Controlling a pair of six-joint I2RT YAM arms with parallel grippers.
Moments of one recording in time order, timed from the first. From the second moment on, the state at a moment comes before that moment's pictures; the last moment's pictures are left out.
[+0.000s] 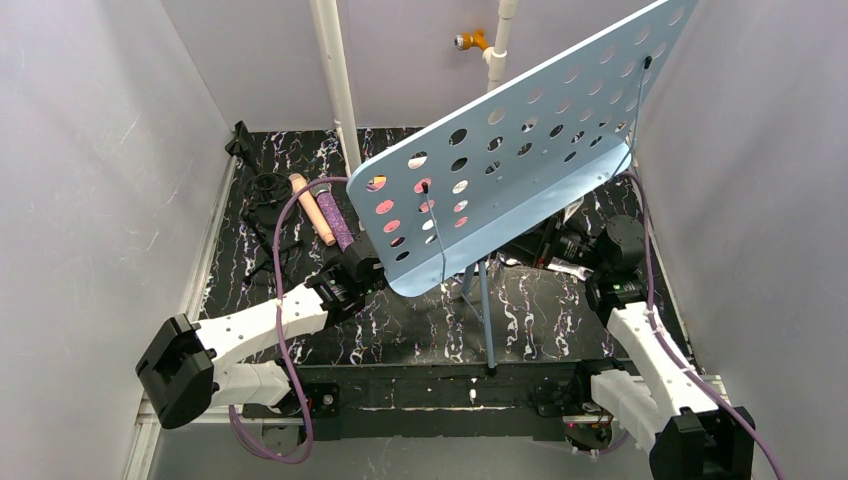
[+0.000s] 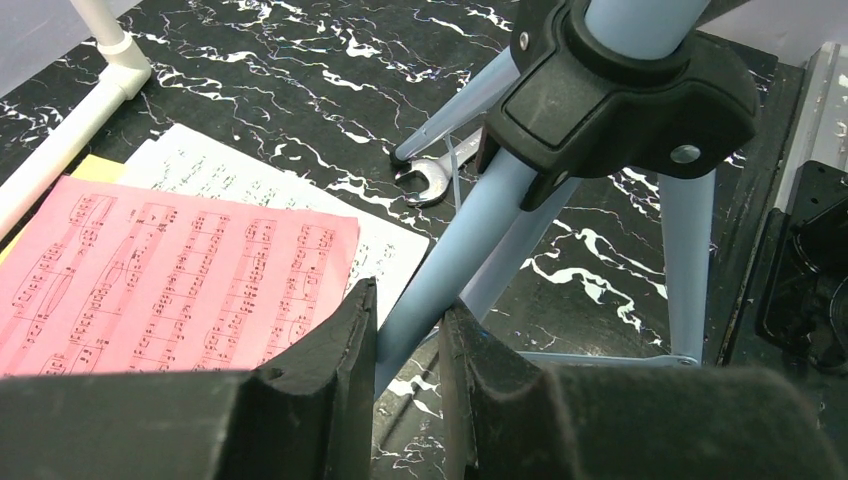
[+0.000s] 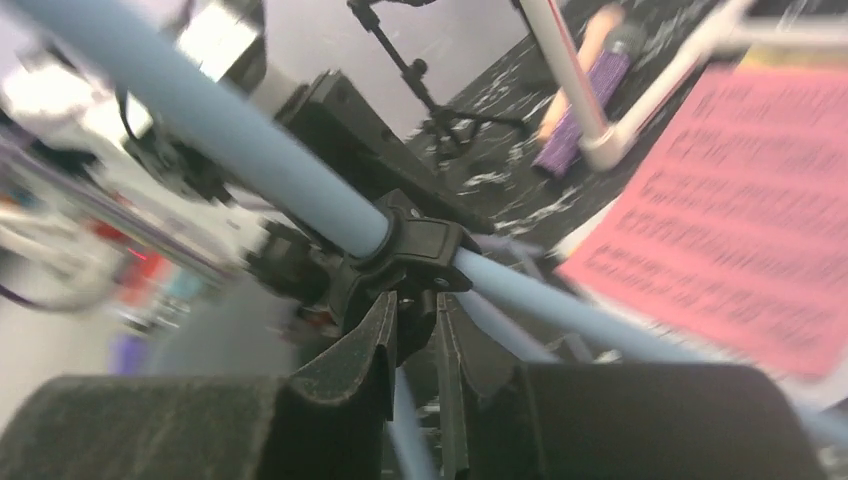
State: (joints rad) left arm -0.90 1.19 0.73 0.26 0.11 0.03; right arm 0.19 0.87 0.55 0.41 -1.03 0.79
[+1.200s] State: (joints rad) left arm -0.89 1.19 0.73 0.26 0.14 -0.01; right arm 0.16 0.63 0.61 -0.19 -0.96 0.30
